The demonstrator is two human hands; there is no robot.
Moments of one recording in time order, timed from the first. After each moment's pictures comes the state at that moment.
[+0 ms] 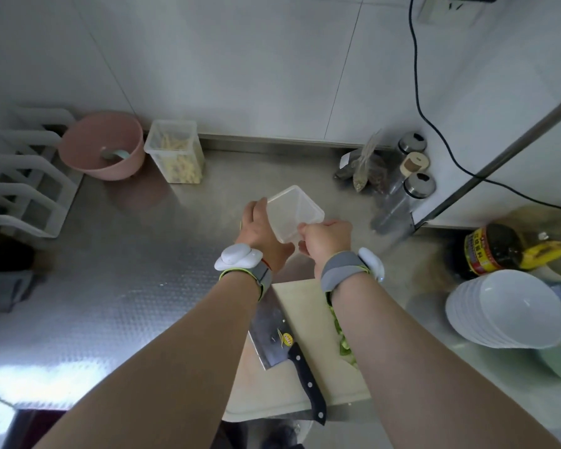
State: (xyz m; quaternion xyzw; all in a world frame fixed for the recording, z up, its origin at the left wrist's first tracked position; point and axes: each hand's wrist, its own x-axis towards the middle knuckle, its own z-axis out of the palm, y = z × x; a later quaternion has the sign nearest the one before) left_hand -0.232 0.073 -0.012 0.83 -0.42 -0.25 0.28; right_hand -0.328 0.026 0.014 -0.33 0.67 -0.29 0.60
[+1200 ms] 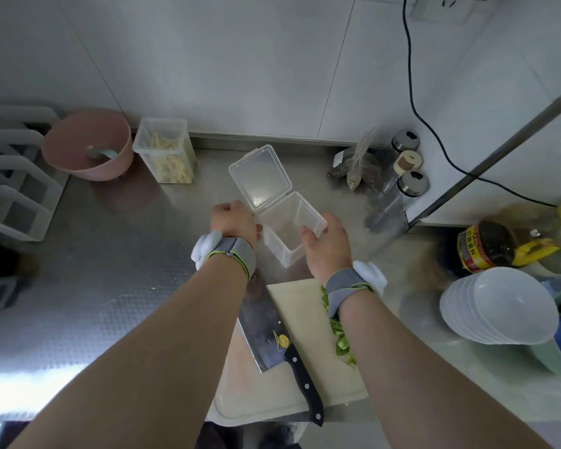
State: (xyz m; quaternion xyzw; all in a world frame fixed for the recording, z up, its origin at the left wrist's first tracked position) left_hand -0.210 0.045 0.009 0.74 0.00 -0.38 0.56; right_hand -0.353 0.029 0.003 -0.61 0.65 -0.21 0.41
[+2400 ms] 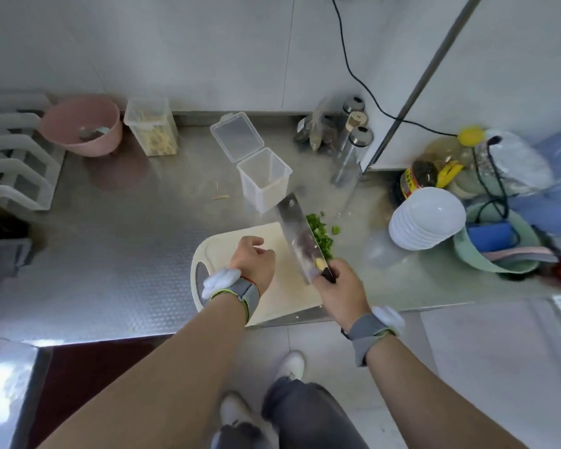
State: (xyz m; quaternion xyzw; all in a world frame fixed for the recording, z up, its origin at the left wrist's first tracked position) left_hand -0.322 0.216 0.007 0.79 -0.25 -0.42 0.36; right_hand -0.487 0.212 0.004 -0.60 0.65 -0.21 0.41
